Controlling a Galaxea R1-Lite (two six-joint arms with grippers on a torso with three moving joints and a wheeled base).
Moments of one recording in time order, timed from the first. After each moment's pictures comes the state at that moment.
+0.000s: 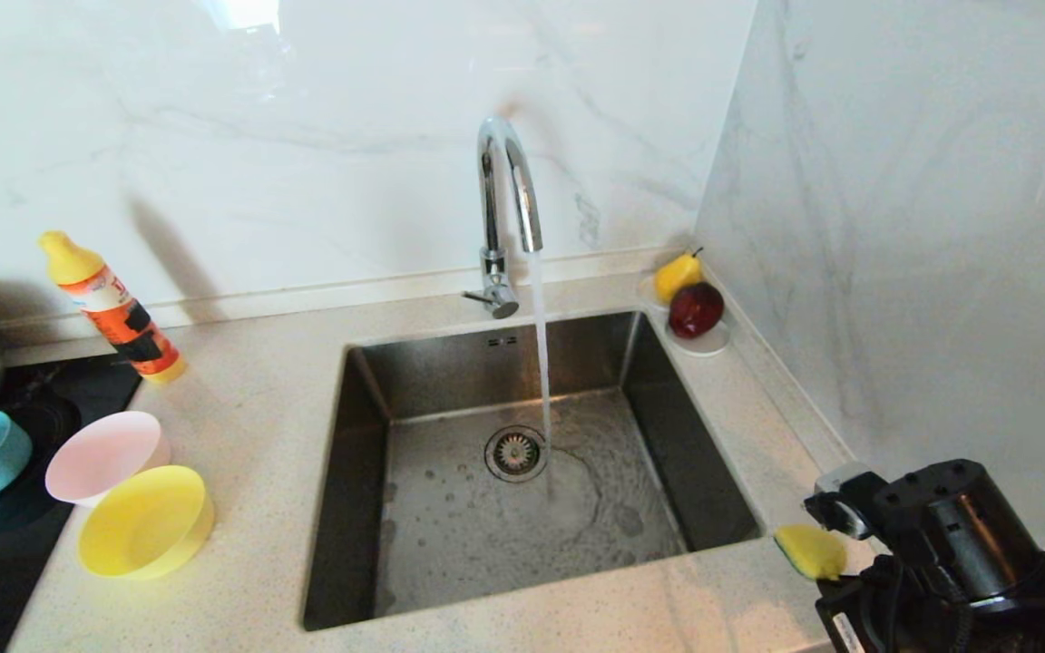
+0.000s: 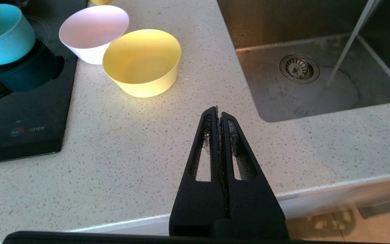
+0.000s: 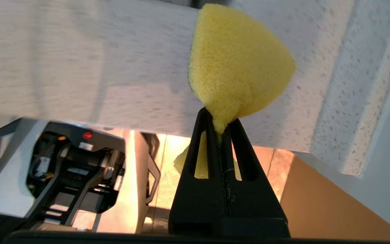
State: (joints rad) left arm 0.01 0.00 -0.03 0.10 0.00 0.07; right arm 0.58 1.54 -0.50 -0.18 -0.35 0.11
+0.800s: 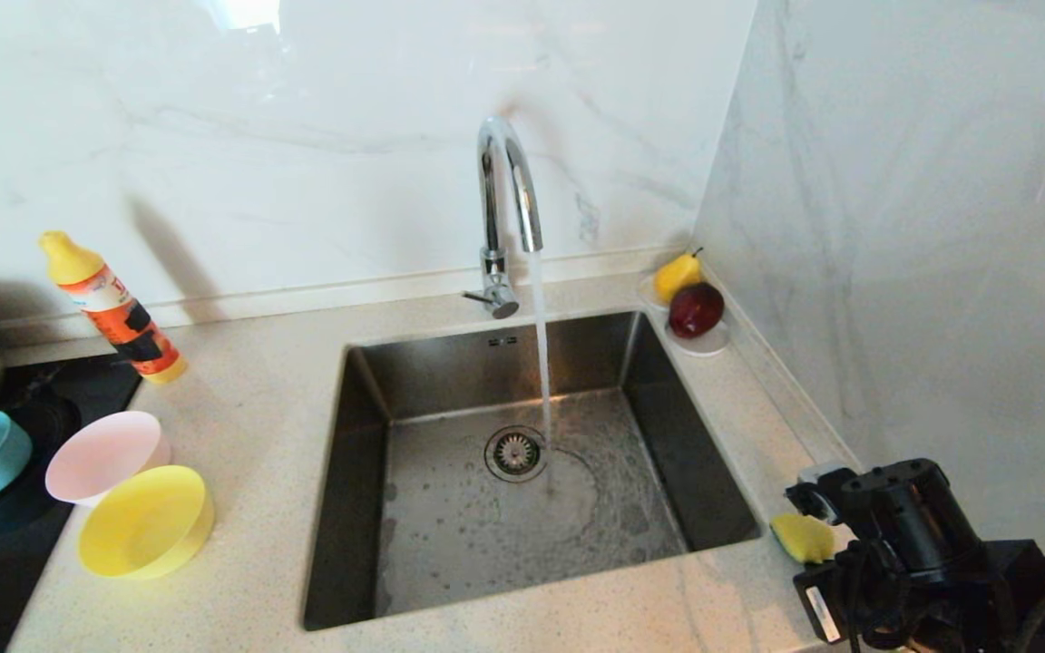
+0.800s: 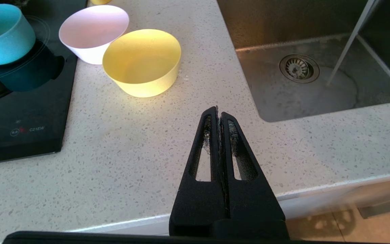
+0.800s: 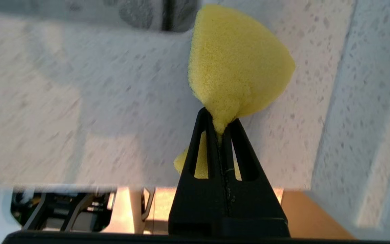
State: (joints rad) left arm 0.01 0.00 -0.03 0.10 0.00 0.07; right arm 0.47 1.73 -0.46 -0.45 -0.35 0.06
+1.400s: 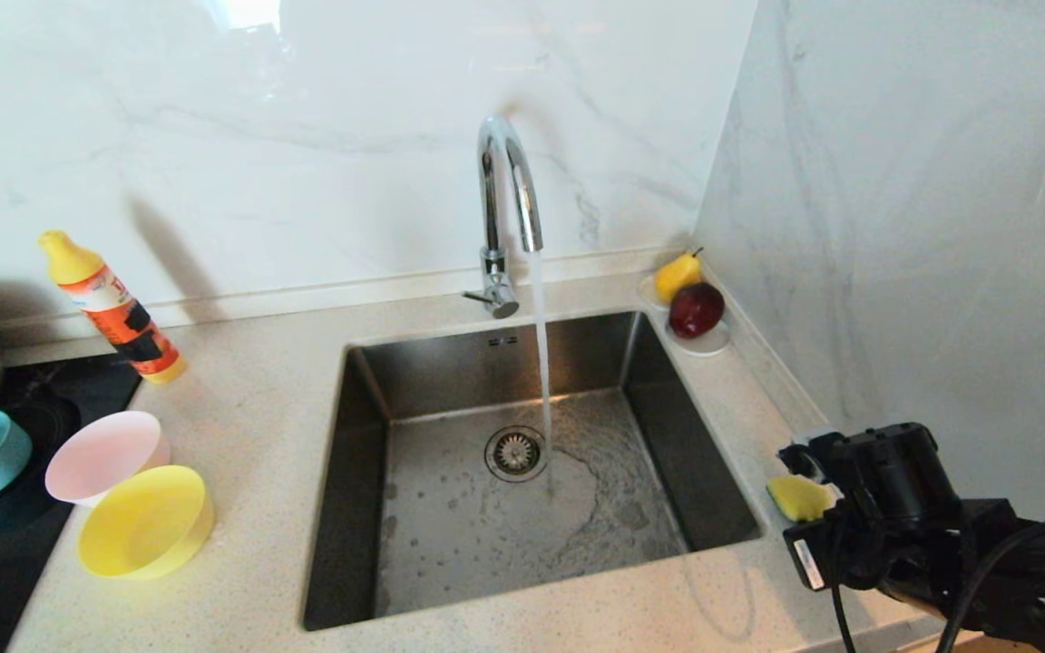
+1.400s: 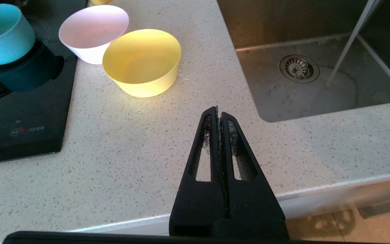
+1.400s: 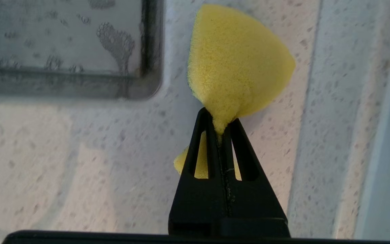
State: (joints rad) left arm 0.01 0.00 -0.03 0.10 0.00 0.07; right arm 0.40 1.80 -0.56 -0.48 -0.34 0.01
